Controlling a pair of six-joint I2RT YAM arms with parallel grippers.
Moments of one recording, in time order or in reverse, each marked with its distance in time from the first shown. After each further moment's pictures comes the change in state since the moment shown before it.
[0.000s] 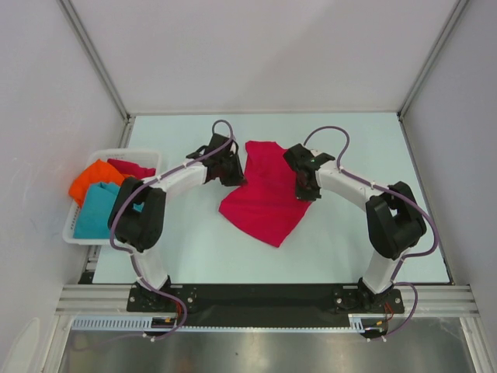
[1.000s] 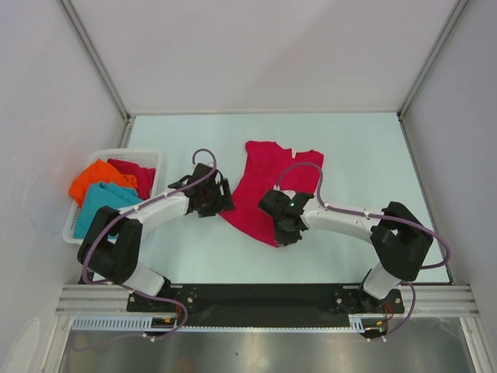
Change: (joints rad) left arm 0.000 -0.297 -0.409 -0.002 -0.124 -0.035; right arm 0.376 -0.139 -0.230 0.016 -0.156 0.213
